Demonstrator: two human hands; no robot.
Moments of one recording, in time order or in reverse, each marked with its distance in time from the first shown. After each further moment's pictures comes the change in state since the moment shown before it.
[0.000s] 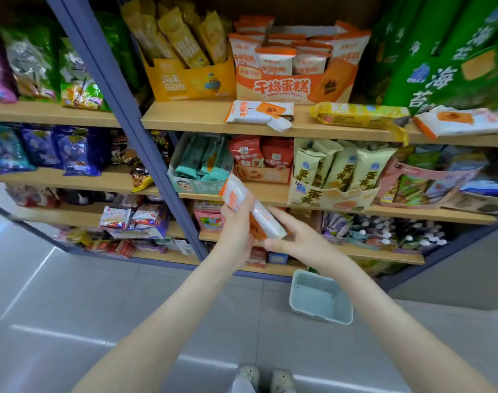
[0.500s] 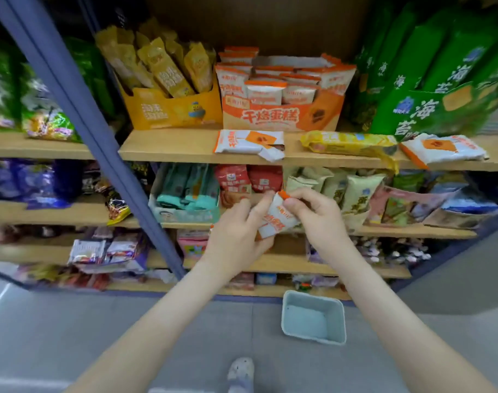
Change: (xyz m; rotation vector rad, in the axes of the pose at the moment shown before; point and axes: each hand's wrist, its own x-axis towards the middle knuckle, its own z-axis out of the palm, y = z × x) left_hand 0.058 0.037 -0.007 1.356 -0.197 1.460; right_hand 0.048 -0.051 -0.038 -0.040 0.605 -0.191
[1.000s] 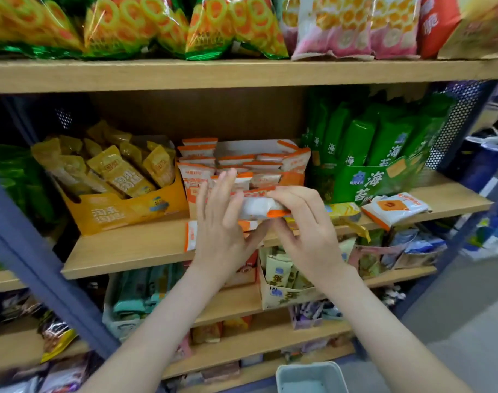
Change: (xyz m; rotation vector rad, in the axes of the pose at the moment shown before) left_hand 0.159 -0.053 0.002 -0.076 0.587 0.341; right_hand 0.094 -0.053 -0.012 -0.731 0.483 -0.978
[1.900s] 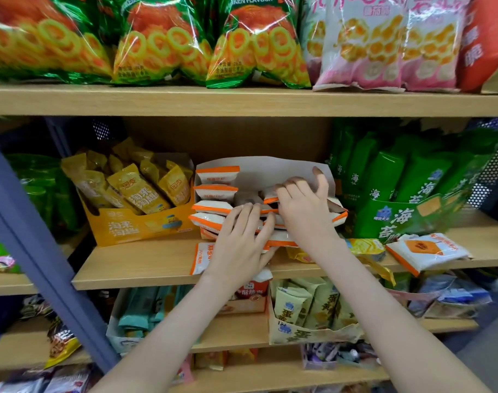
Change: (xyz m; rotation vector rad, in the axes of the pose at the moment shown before) left_hand -0.004 -0.023 0.034 0.551 -0.566 0.067; right_hand 0.037 0.088 0.061 -0.618 -0.278 -0.105
